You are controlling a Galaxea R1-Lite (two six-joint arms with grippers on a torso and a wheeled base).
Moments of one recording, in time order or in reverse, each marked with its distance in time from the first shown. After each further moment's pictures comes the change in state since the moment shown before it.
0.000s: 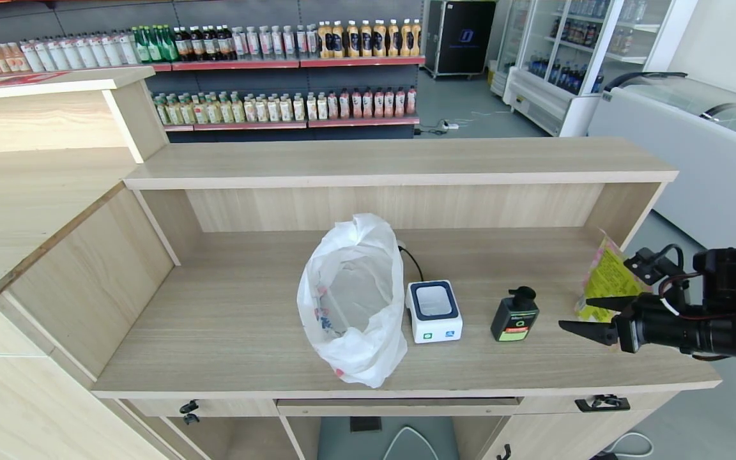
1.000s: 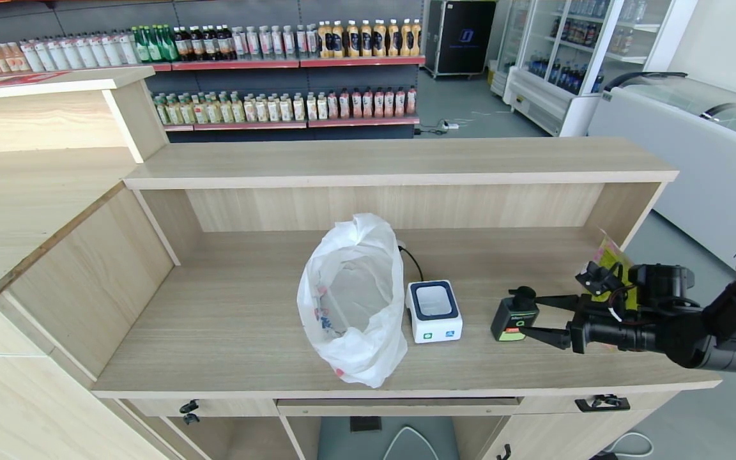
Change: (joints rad) left arm 0.000 0.000 0.000 0.000 0.000 0.000; right arm 0.070 0.317 -0.139 -0.237 0.196 -0.064
